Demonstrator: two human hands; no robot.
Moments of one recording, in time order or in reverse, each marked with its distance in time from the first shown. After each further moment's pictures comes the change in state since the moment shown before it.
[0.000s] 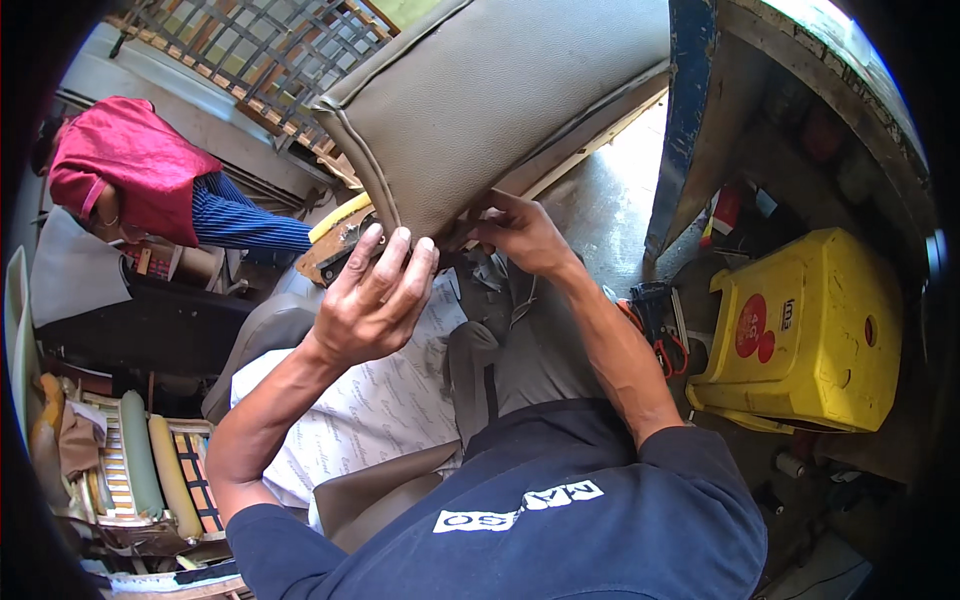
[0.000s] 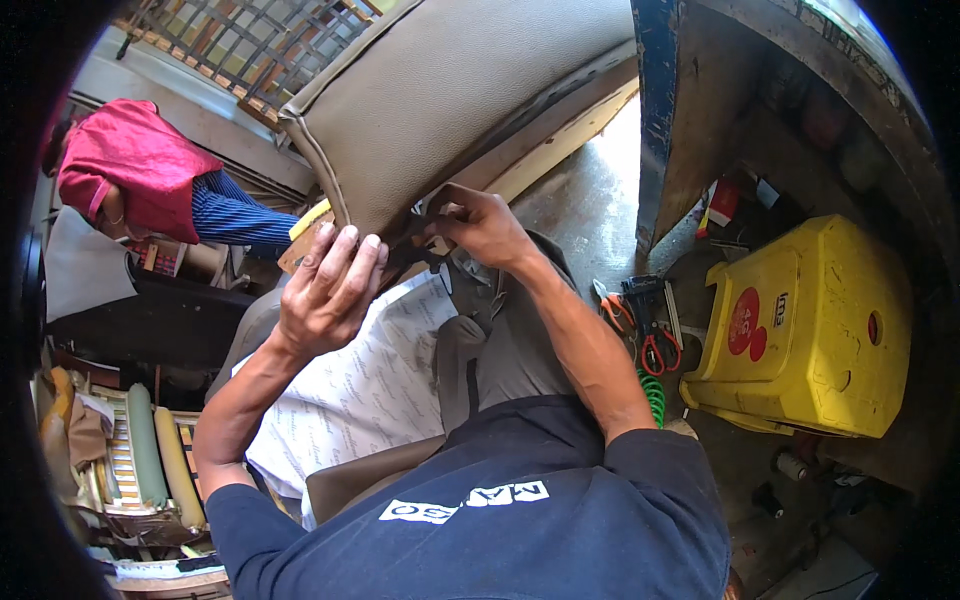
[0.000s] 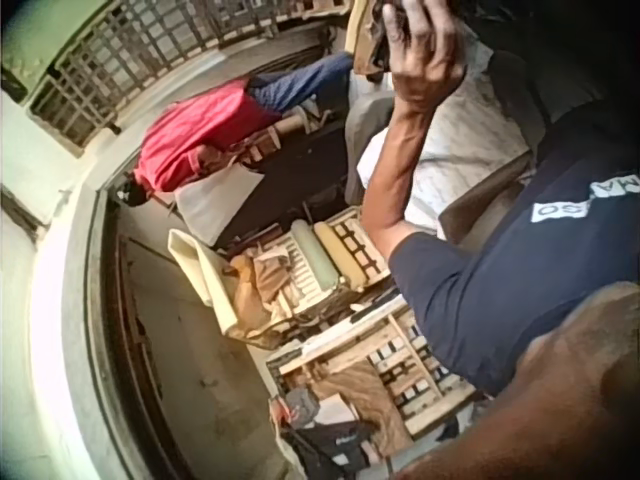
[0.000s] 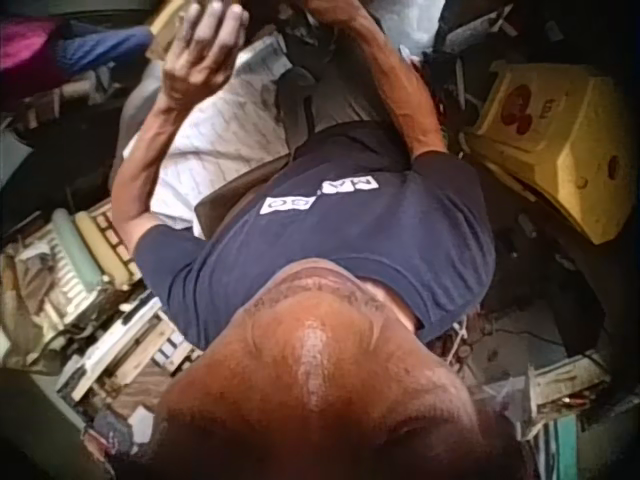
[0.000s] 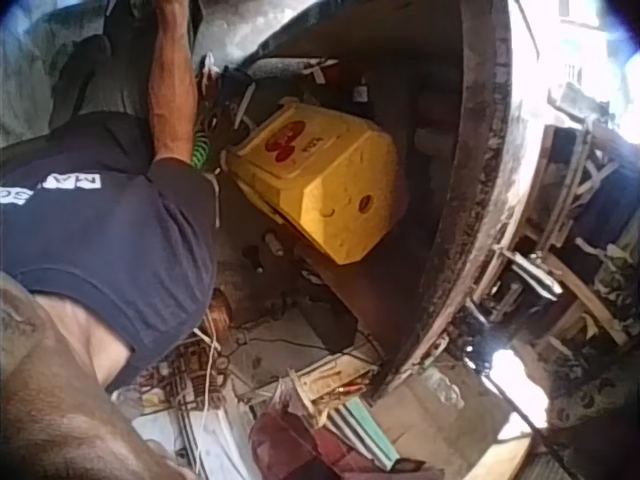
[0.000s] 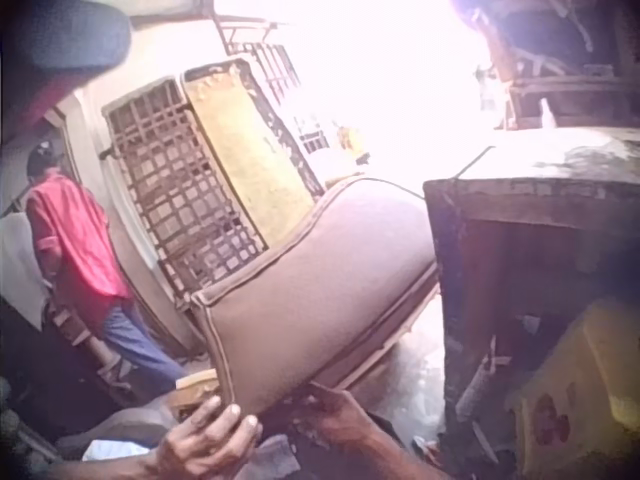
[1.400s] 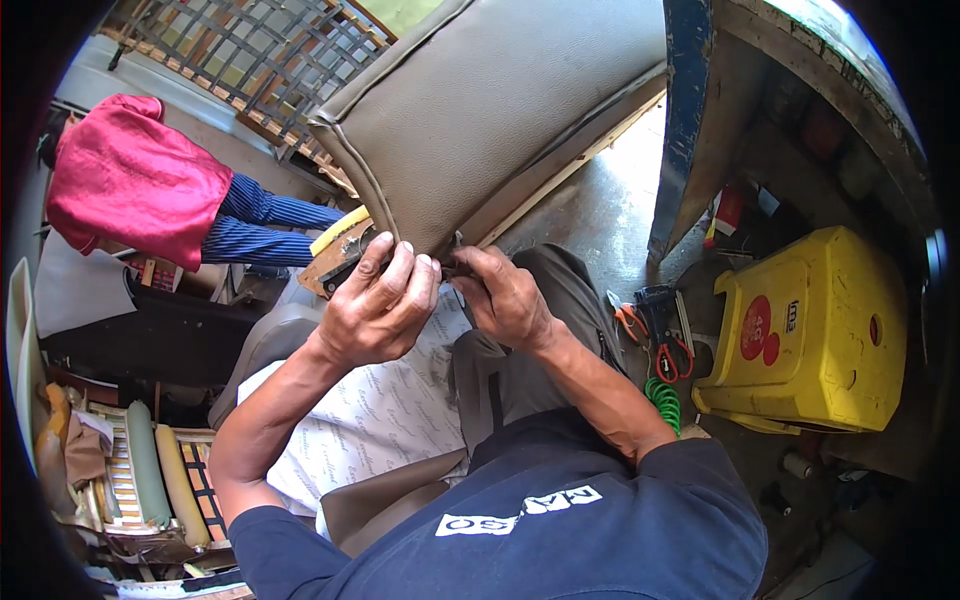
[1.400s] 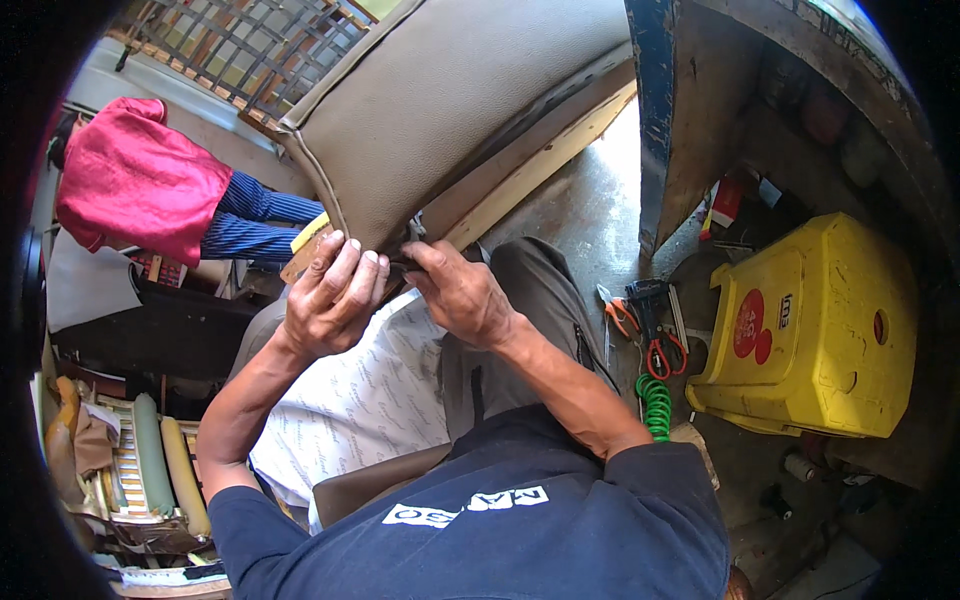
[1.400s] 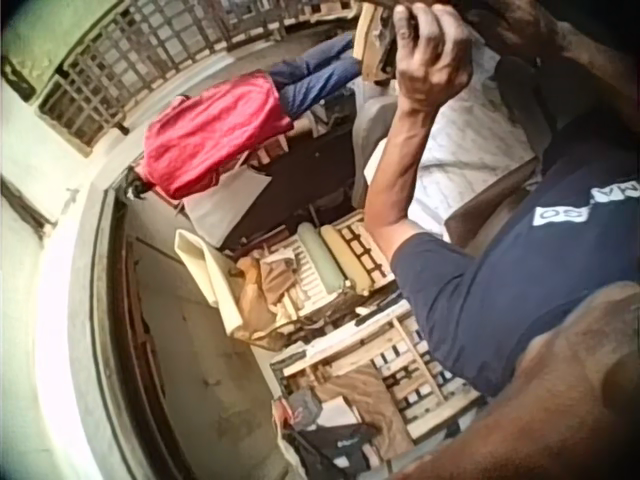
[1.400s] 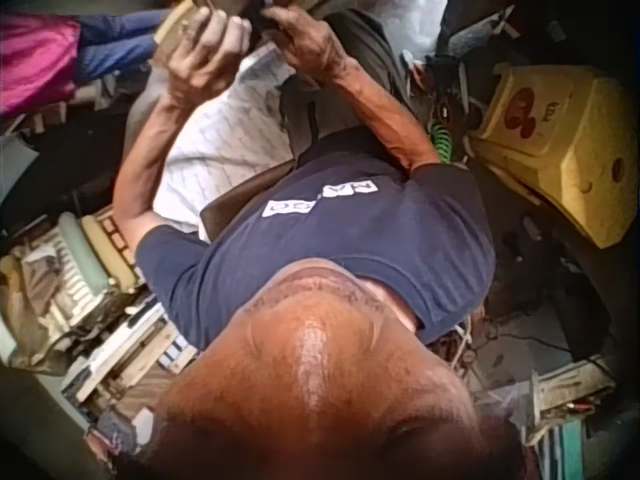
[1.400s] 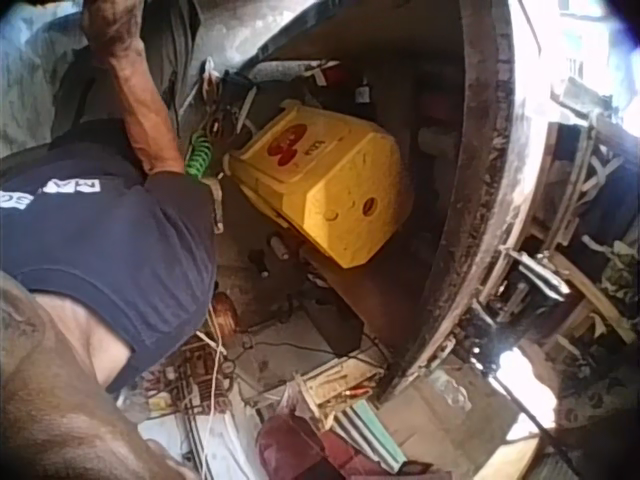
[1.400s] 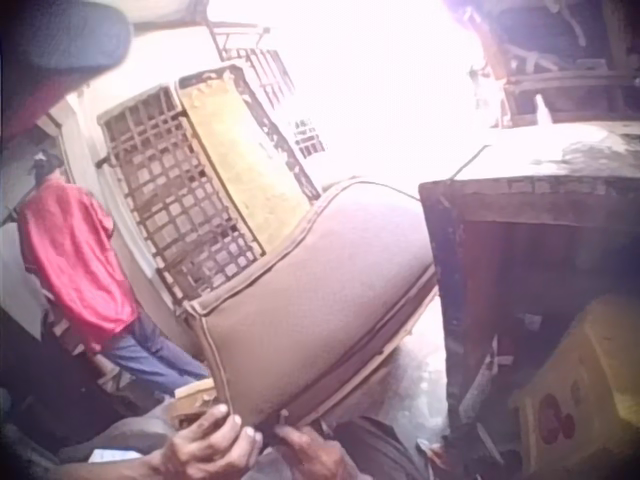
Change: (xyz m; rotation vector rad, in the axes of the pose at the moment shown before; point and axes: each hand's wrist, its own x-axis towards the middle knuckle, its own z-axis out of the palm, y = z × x) left_hand 0.009 -0.009 0.006 -0.088 0.053 0.062; right_hand -0.041 -0.009 0.060 -0.593 0.313 -0.656
